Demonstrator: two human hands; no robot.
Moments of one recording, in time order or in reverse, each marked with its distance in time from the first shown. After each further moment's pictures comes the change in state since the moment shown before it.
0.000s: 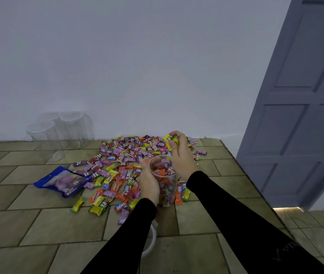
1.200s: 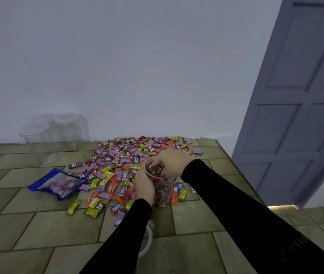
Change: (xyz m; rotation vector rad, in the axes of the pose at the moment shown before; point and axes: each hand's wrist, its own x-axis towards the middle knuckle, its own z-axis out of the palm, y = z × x) left_hand 0.008 -0.006 0.001 0.121 0.096 0.071; right_hand 0.011 -0.055 -0.015 -0.954 -0.841 -0.064
